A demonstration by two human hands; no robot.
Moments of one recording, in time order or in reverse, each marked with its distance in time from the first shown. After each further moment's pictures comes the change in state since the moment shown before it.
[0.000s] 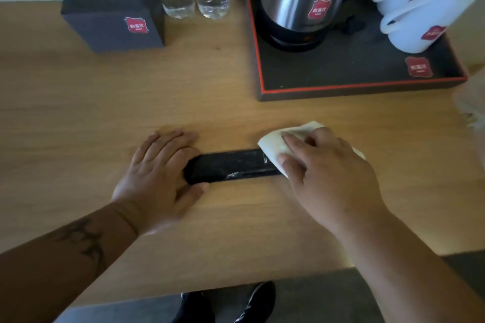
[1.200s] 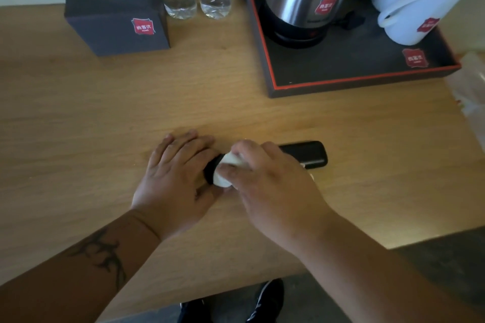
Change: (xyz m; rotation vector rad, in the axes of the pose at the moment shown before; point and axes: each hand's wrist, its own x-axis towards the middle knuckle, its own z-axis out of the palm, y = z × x) left_hand -0.002 -0.006 0.001 -0.111 0.037 0.007; right_hand -0.008 -0.093 0.008 0.090 -0.032 -0.385
